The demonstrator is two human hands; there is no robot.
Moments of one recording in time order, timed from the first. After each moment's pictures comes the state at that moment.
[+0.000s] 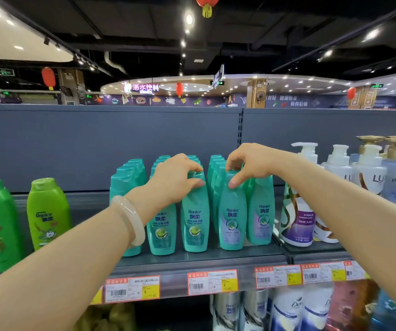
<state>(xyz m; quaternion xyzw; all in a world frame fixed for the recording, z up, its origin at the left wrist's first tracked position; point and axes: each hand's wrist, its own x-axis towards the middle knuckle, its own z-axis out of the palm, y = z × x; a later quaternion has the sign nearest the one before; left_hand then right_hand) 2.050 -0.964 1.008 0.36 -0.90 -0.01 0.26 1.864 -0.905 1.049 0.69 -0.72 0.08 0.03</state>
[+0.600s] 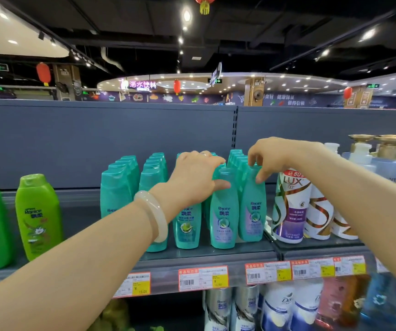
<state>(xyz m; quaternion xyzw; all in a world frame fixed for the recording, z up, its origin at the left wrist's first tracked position) 2.008 -0.938 1.008 0.32 -0.91 0.10 0.23 1.834 -0.881 1.059 0.62 -0.78 -0.01 0.08</state>
